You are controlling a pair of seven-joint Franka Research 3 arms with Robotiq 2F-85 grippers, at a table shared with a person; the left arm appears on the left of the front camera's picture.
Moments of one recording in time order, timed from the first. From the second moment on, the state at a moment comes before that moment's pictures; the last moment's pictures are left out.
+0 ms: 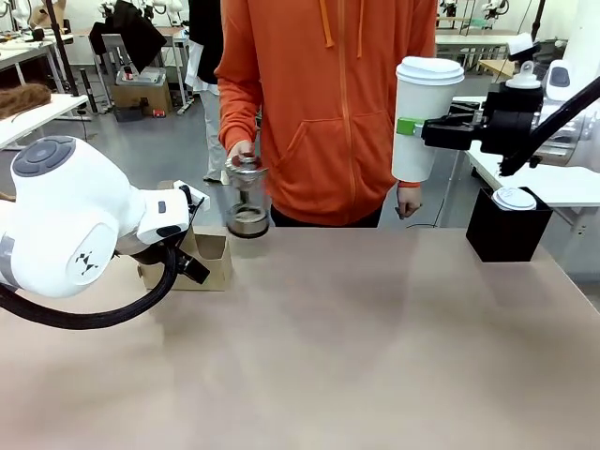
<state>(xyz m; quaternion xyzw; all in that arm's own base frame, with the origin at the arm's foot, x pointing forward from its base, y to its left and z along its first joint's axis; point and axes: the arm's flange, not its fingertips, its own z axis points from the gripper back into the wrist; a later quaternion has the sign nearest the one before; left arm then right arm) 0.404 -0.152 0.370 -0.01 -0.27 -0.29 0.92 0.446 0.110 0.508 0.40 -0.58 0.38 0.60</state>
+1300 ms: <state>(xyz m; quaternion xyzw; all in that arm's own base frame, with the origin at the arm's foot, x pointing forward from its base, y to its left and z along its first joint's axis) 0.399 -0.141 0.422 -0.02 -0.29 -0.25 0.92 0.446 0.110 0.508 0.39 -0.58 0.38 0.60</state>
